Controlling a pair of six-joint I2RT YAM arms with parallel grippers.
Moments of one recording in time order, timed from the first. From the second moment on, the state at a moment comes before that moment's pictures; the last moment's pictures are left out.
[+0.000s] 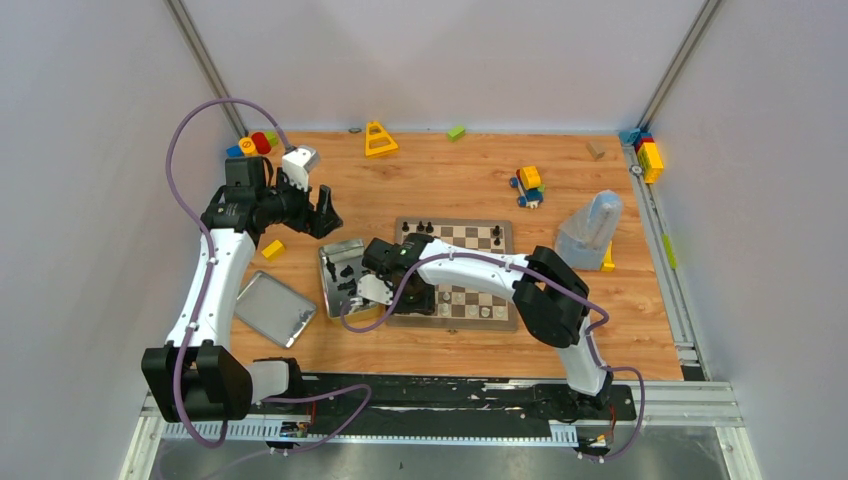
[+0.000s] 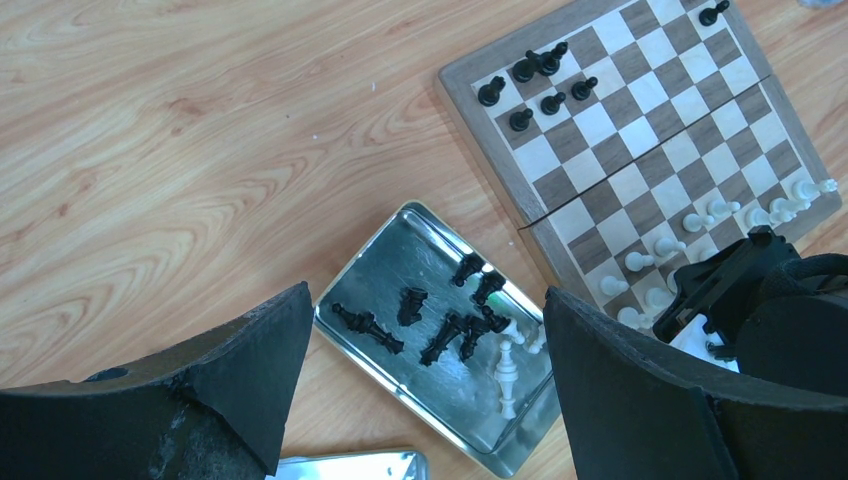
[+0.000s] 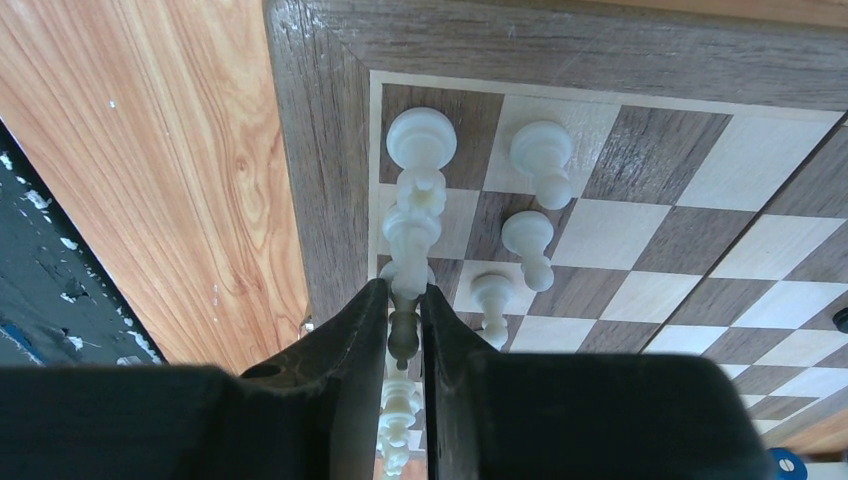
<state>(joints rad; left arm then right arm) 0.04 1.22 1.15 -0.68 0.61 0.28 1.09 2.06 1.63 -1.05 -0.02 -0.54</state>
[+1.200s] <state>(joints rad) 0.04 1.22 1.12 -0.72 0.61 0.40 1.00 1.82 1.62 -0.99 -0.12 -0.50</state>
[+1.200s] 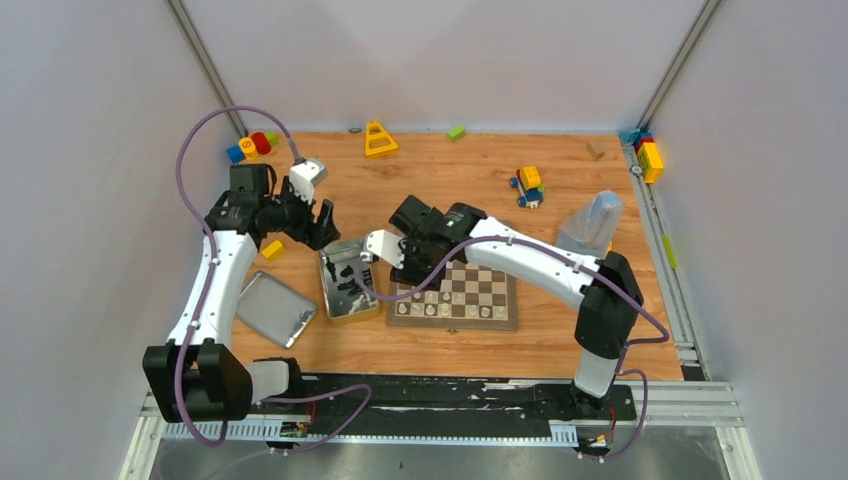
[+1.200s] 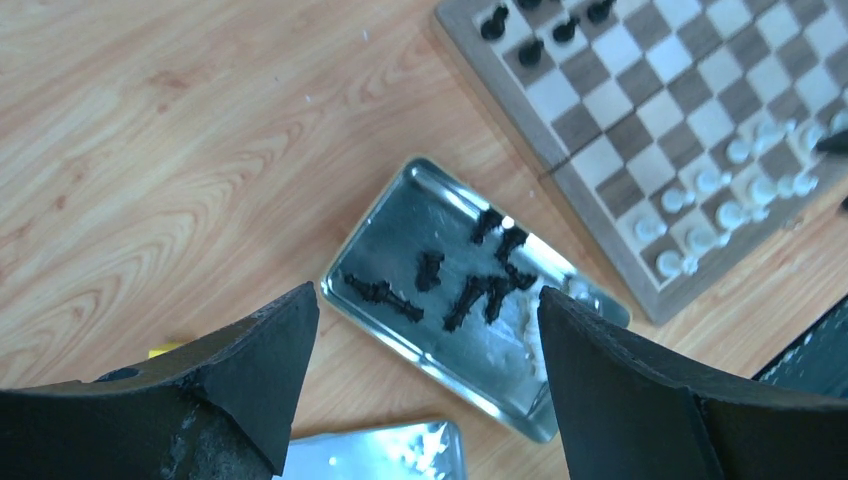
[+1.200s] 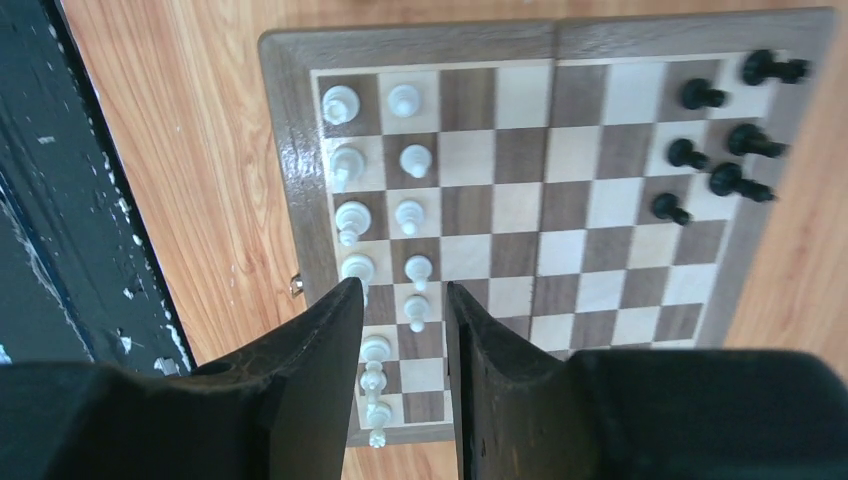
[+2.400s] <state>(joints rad) -0.04 1.69 1.10 -0.72 0.24 0.46 0.49 1.45 1.17 -0.65 -0.46 -0.43</state>
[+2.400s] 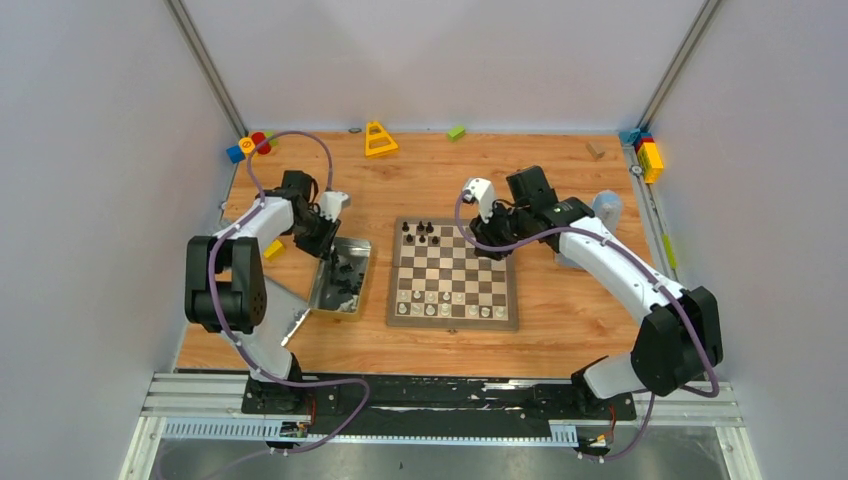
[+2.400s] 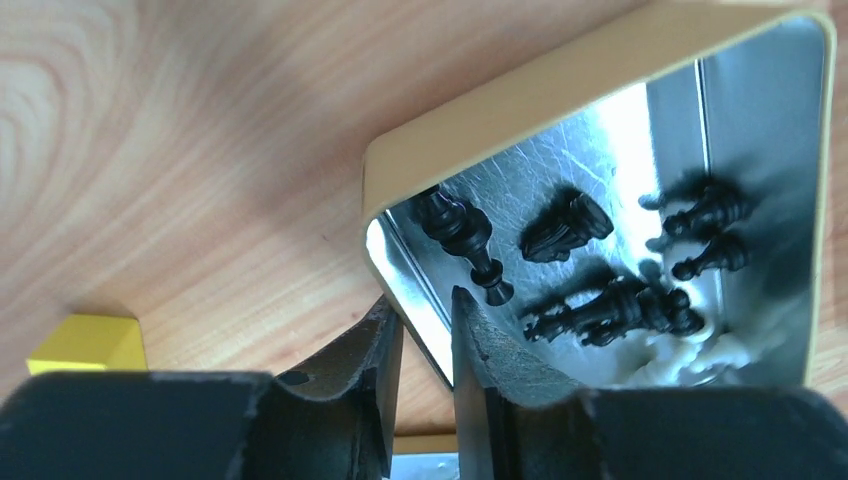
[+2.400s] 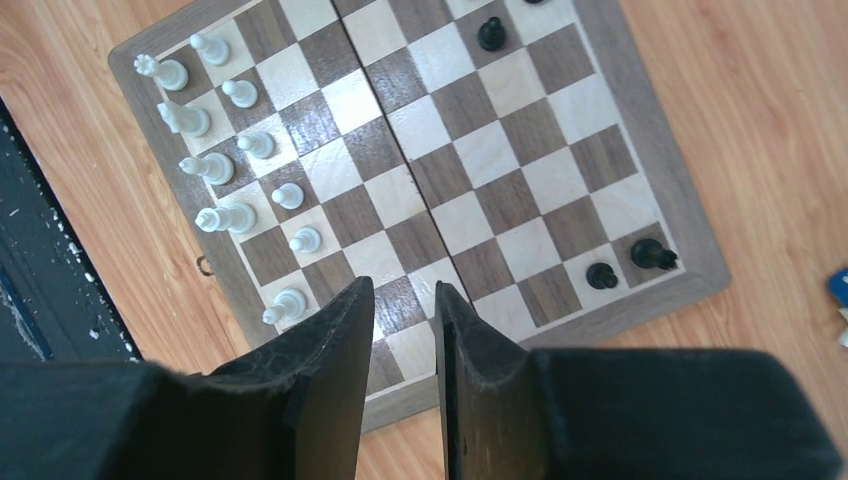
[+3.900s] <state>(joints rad) -0.31 1.84 1.41 -0.86 0.09 0.88 0.26 1.44 1.12 -0.61 -0.60 -0.43</state>
